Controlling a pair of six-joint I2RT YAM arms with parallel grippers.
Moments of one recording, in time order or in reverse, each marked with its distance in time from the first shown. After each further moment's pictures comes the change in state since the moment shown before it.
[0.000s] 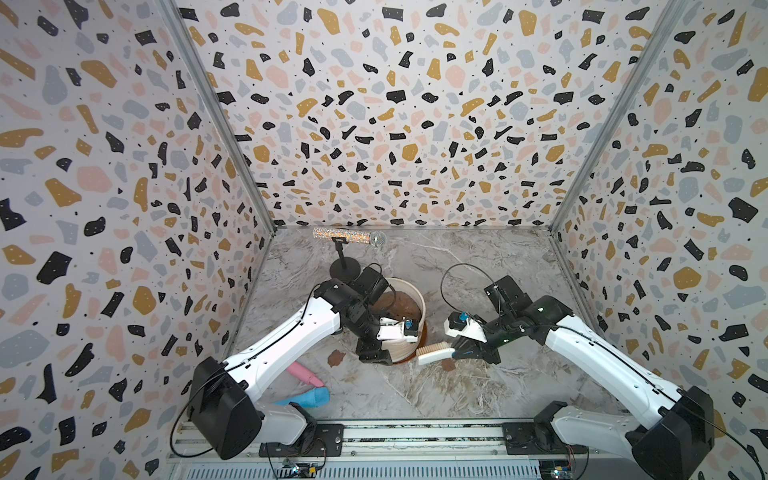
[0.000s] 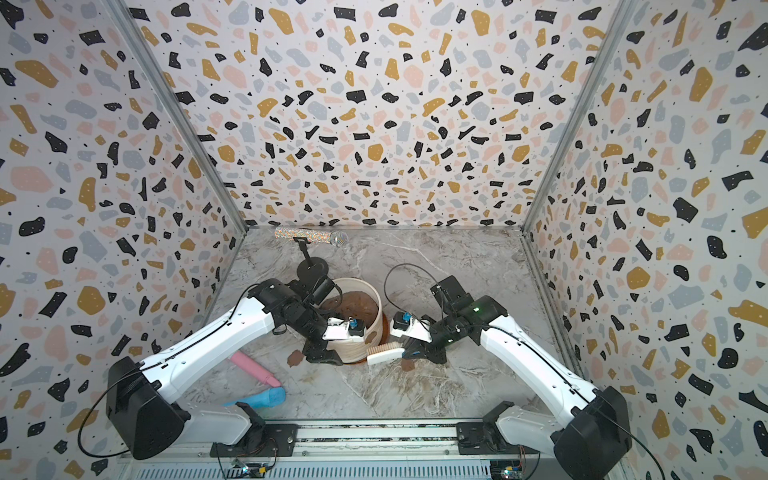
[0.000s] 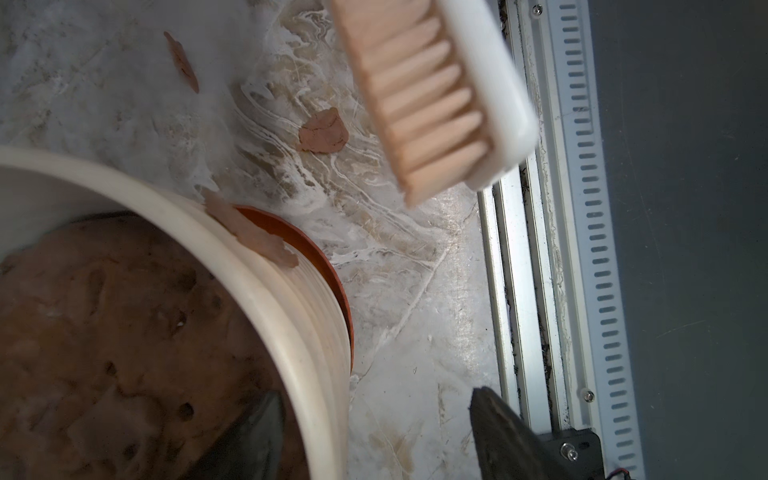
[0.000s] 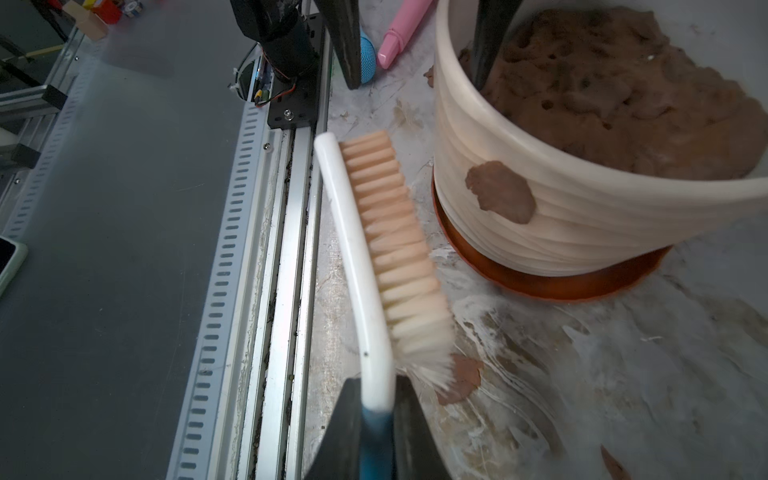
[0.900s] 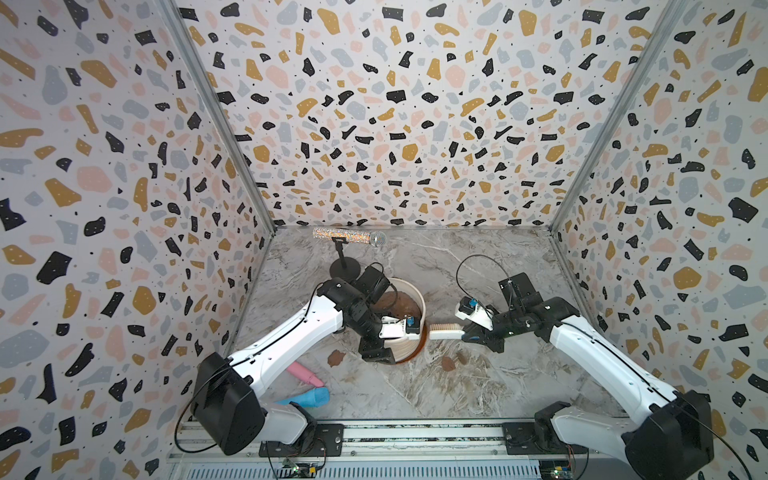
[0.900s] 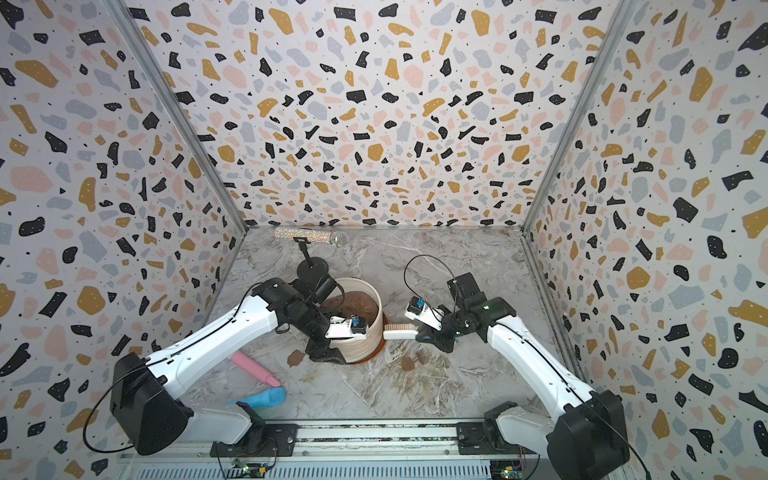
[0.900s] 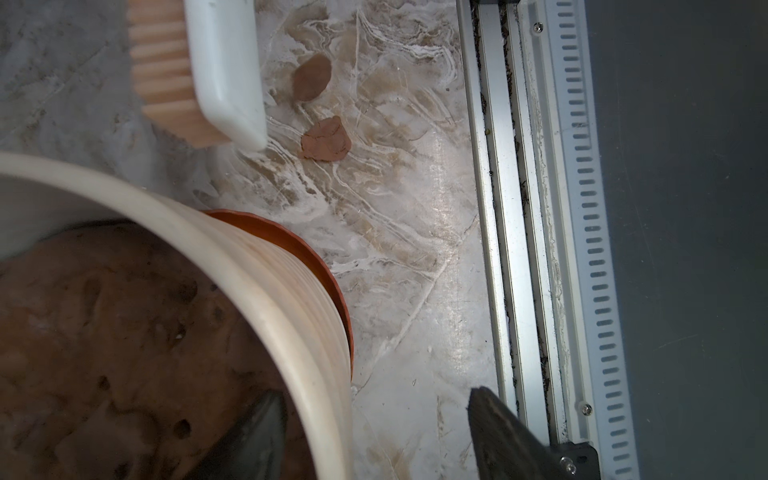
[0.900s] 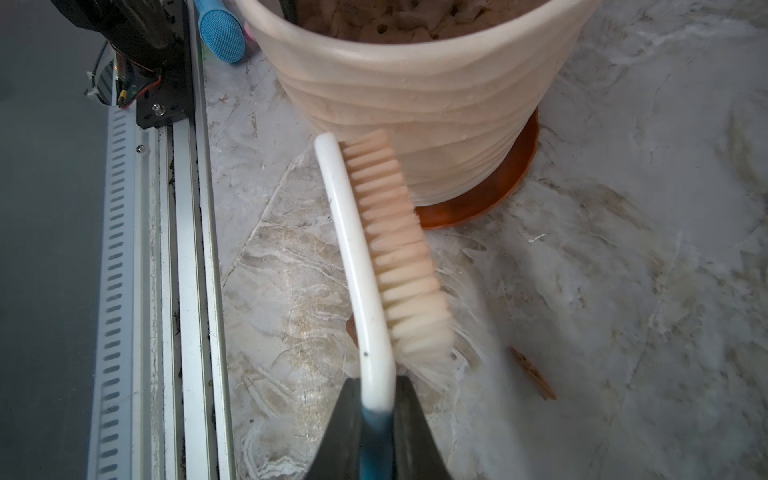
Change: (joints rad) left arm 0.000 0.019 0.004 0.019 0.021 -0.018; right arm -0.176 -0.066 -0.103 0.108 0.134 0.095
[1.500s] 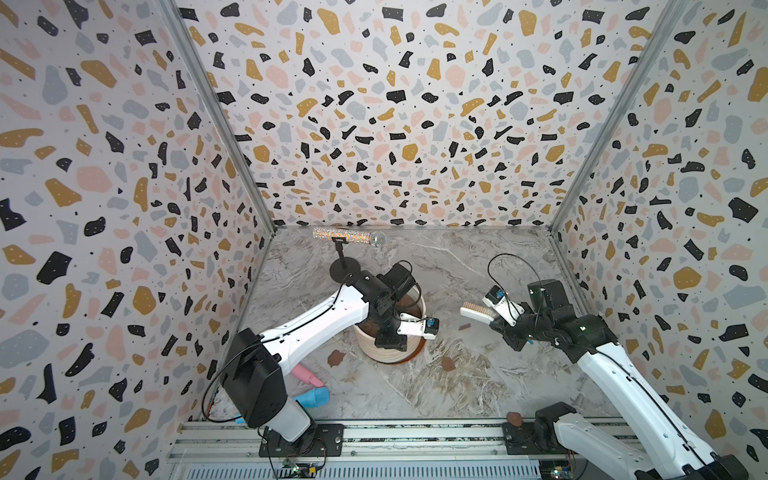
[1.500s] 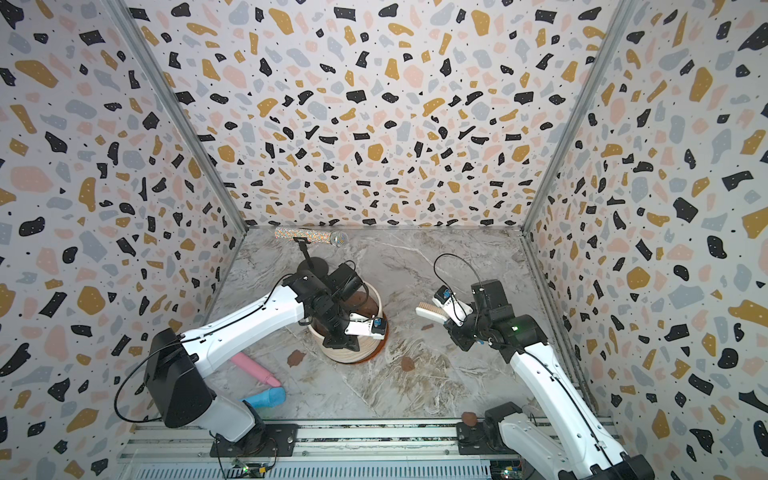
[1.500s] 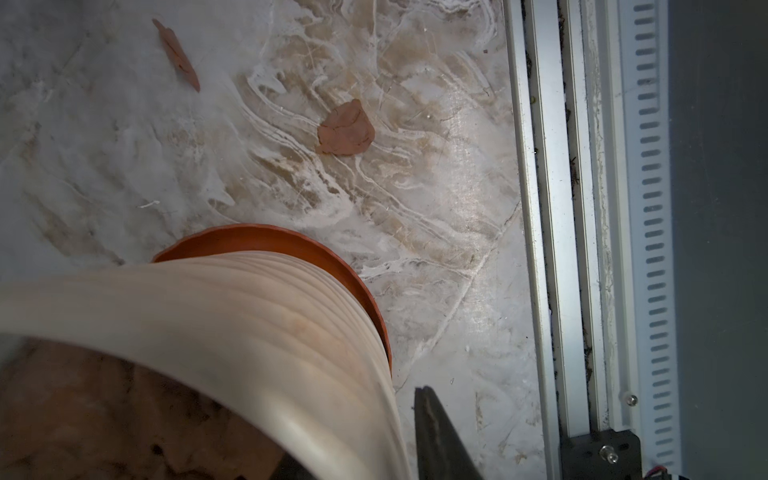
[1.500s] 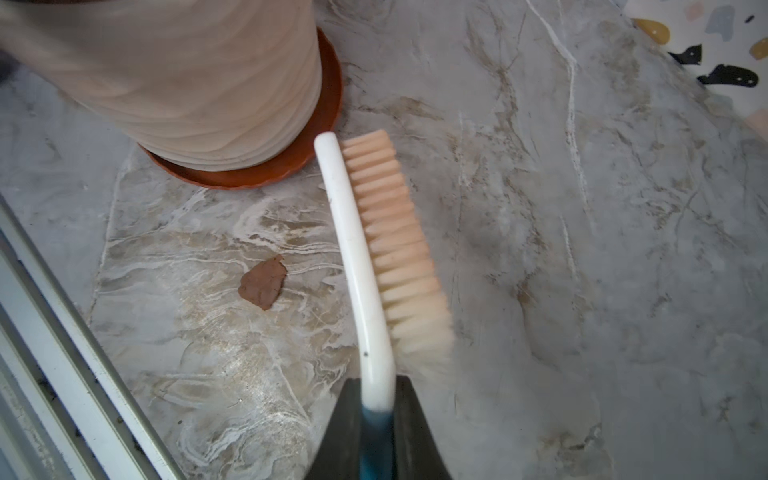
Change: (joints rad) left arm -0.123 0.167 0.160 -0.039 -0.181 -0.043; right arm -0.097 -0.198 -0.003 -0.024 0.355 0.250
